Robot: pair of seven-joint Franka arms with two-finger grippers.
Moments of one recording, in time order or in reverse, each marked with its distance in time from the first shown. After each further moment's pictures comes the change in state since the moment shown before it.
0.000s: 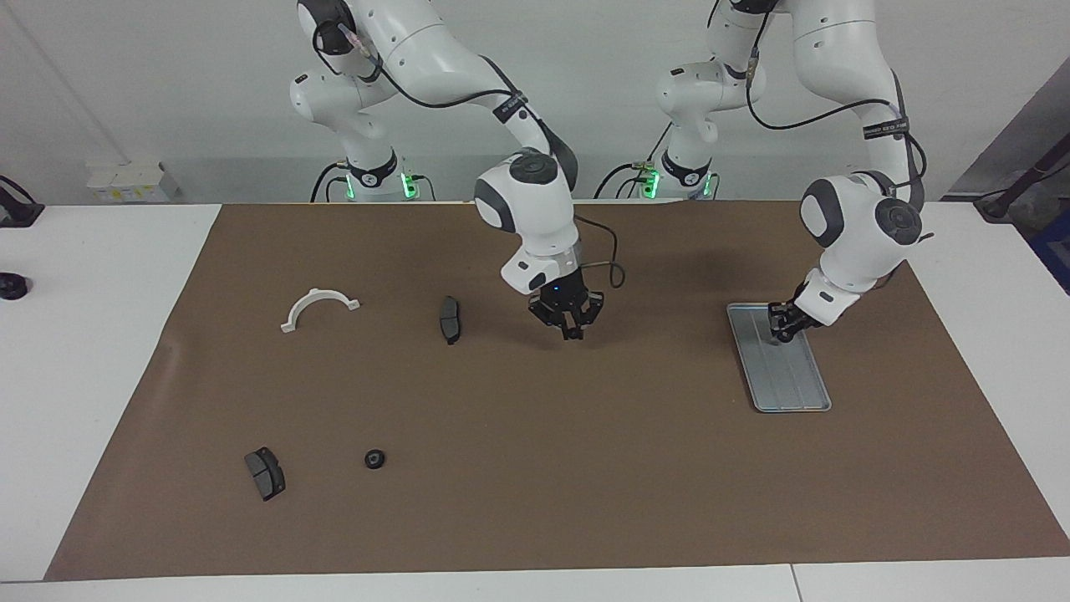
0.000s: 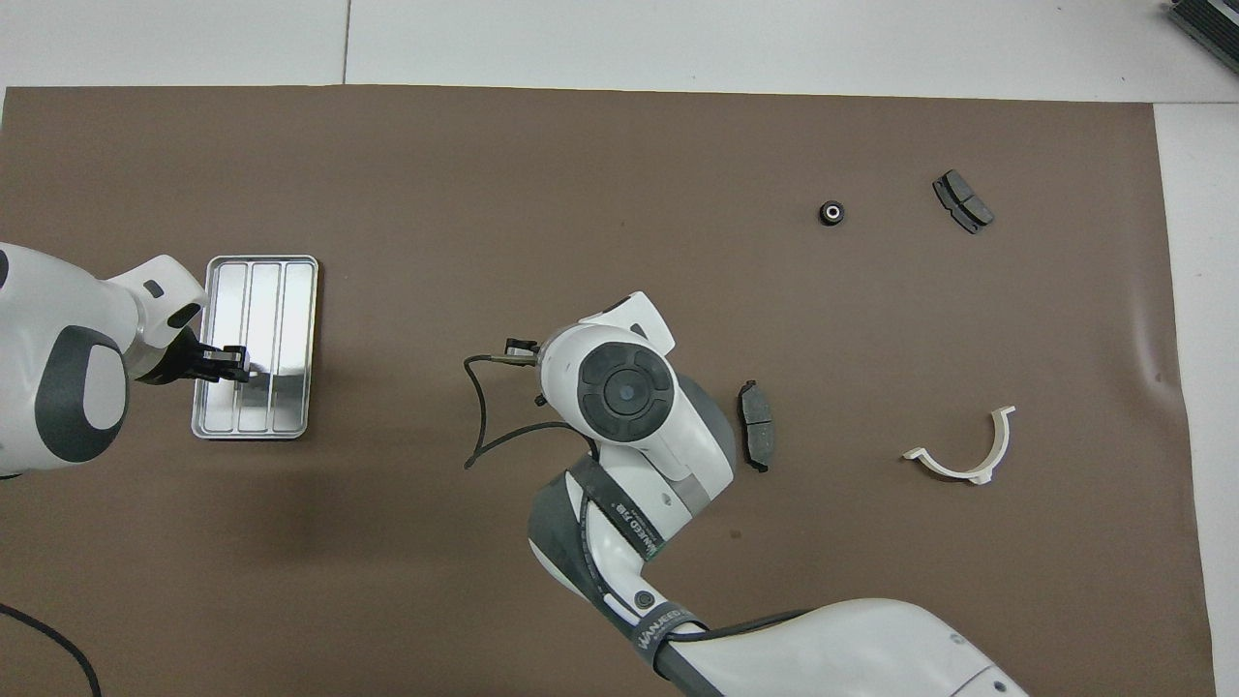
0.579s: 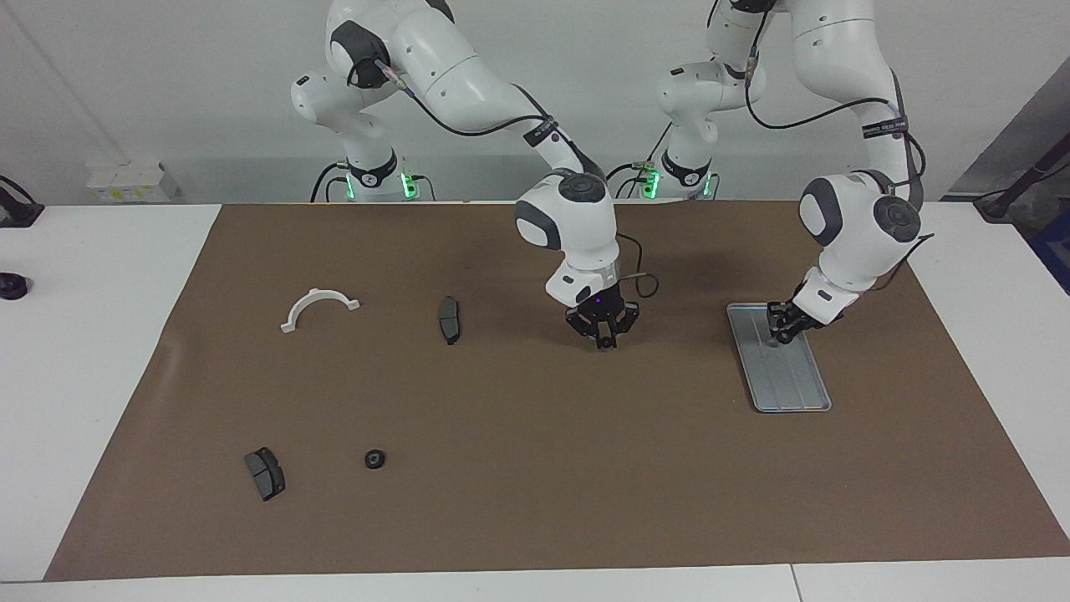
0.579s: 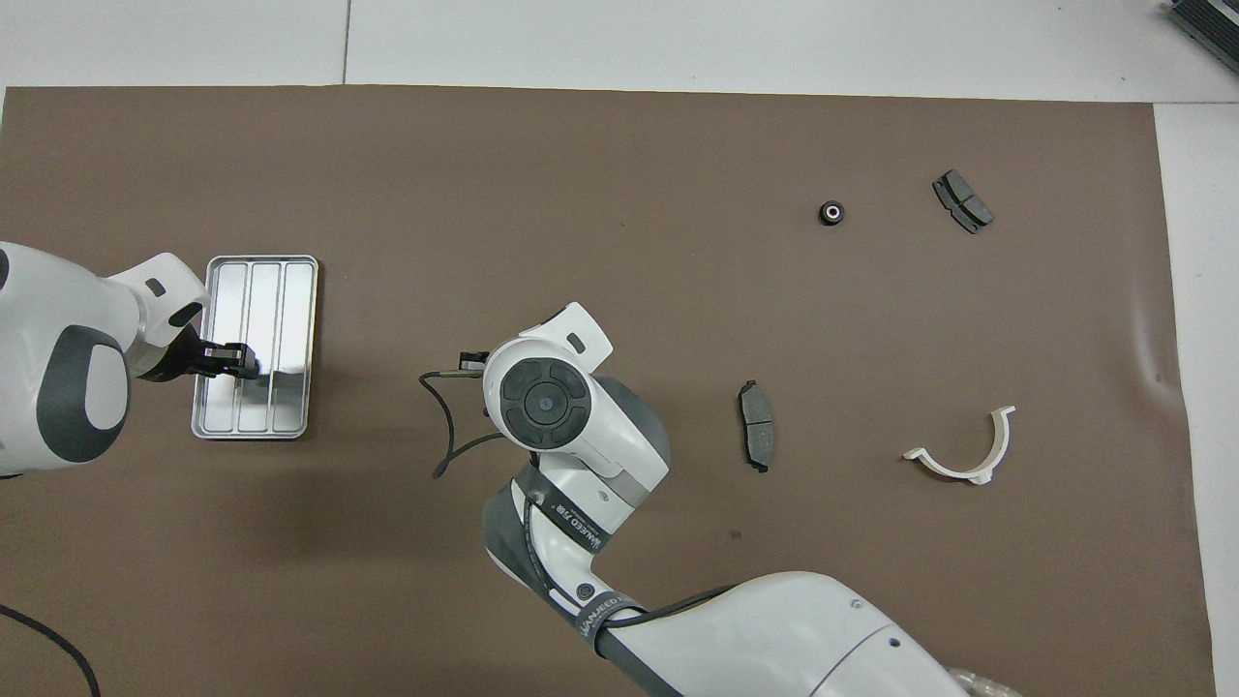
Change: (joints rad) left arm -0.001 -0.003 -0.006 0.001 0.000 0.012 0.010; right arm 0.050 0.122 -0.001 0.114 -0.068 -0.008 0.022
